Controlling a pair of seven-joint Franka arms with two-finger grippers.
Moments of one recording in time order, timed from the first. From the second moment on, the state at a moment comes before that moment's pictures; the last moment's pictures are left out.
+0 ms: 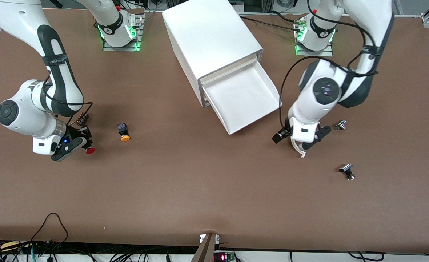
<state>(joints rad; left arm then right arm) -0.24 0.37 -0.17 -1.86 0.06 2.25 -1.10 0.14 0.45 -0.20 -1.96 0.24 2.38 -0.87</state>
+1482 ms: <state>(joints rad) -0.33 0.45 -0.31 -1.91 0.10 2.30 -1.32 0.16 0.32 -0.19 -1.95 0.25 2.20 -0.79</state>
